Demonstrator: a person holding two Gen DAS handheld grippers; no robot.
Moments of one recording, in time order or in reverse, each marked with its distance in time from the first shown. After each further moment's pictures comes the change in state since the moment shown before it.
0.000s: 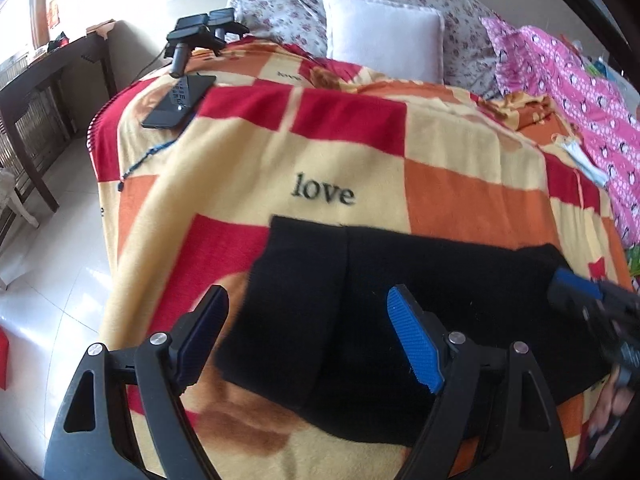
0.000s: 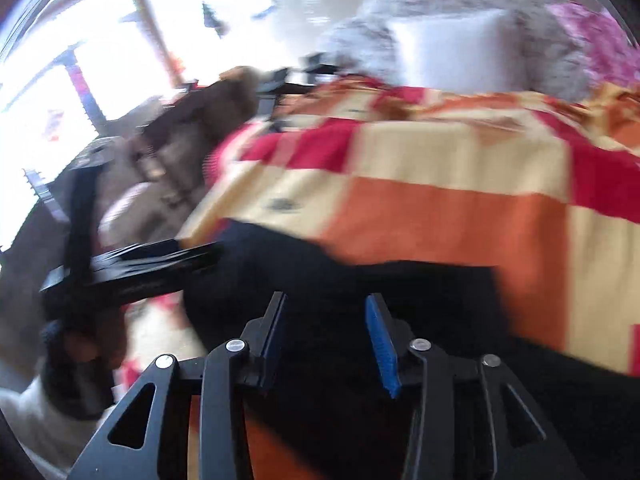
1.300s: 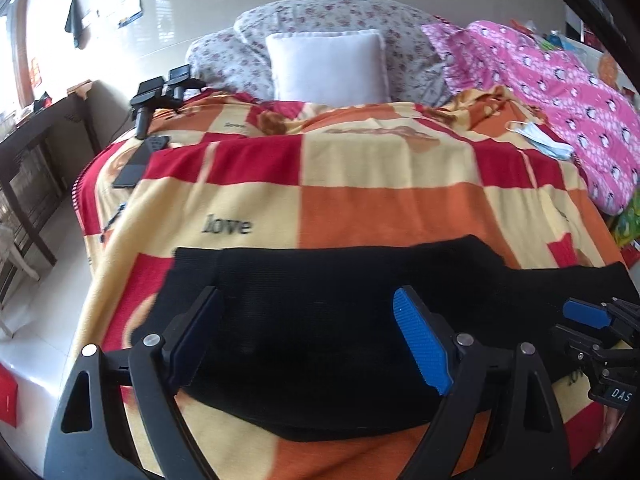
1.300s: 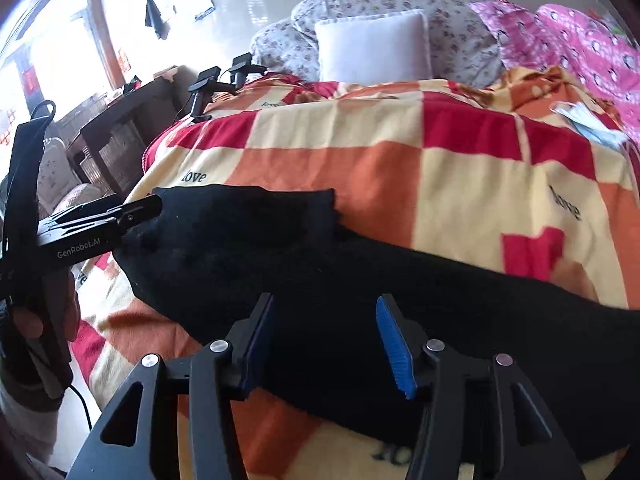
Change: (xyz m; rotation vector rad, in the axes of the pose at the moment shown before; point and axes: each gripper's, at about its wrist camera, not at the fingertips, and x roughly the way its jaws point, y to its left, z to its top) left arm -0.045 -0.095 -0.013 0.132 -0.154 -0.024; right arm -0.083 -0.039 -0.065 0.052 -0.031 -0.166
